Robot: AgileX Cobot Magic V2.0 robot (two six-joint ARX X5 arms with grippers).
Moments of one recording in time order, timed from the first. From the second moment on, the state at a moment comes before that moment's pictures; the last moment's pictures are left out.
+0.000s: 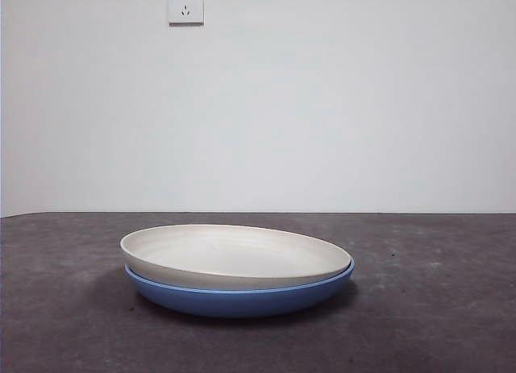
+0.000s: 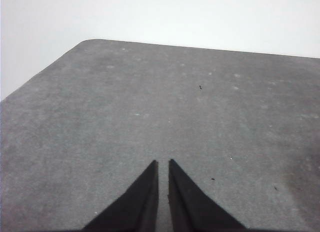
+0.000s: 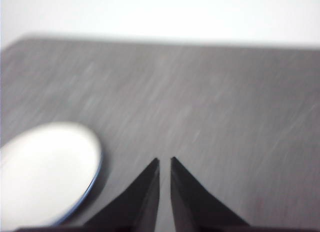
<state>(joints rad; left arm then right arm) -0.03 0.01 0.03 -0.18 -0.07 -0.08 0.18 0.24 0.70 -0.73 -0.10 0.10</state>
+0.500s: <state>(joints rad) -0.03 0.01 0.03 -0.18 -0.07 -0.08 -0.01 0.03 0.19 -0.22 -0.10 0.05</state>
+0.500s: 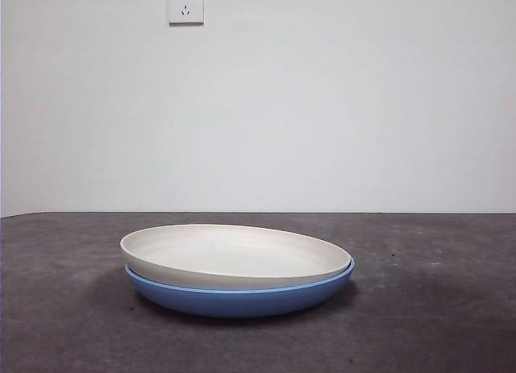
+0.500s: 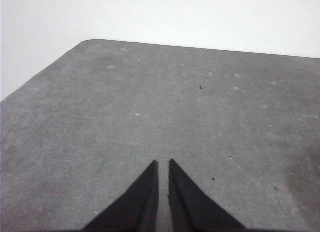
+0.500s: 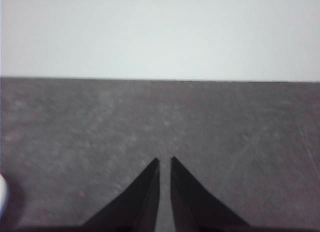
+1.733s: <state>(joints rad) -0.03 0.01 0.03 -0.18 -0.07 -0.08 -0.02 0.01 0.02 -0.16 -0.03 -0.03</state>
